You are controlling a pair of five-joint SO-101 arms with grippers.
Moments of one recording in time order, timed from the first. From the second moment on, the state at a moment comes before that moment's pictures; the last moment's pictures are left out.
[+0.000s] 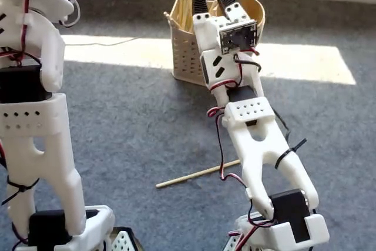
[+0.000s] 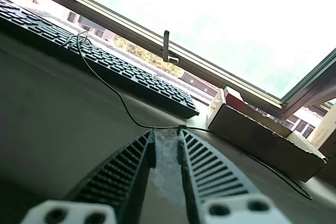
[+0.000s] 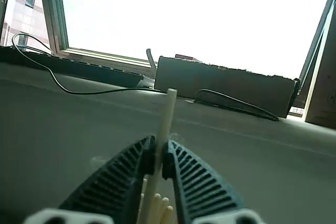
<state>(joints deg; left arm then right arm) -10.4 -19.6 -12.3 31.5 31.2 -19.4 -8.0 28.5 -35.6 12.0</state>
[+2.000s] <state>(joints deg) -3.3 -24.4 -12.3 38.3 31.1 -23.1 -87.6 44.9 15.9 12.2</state>
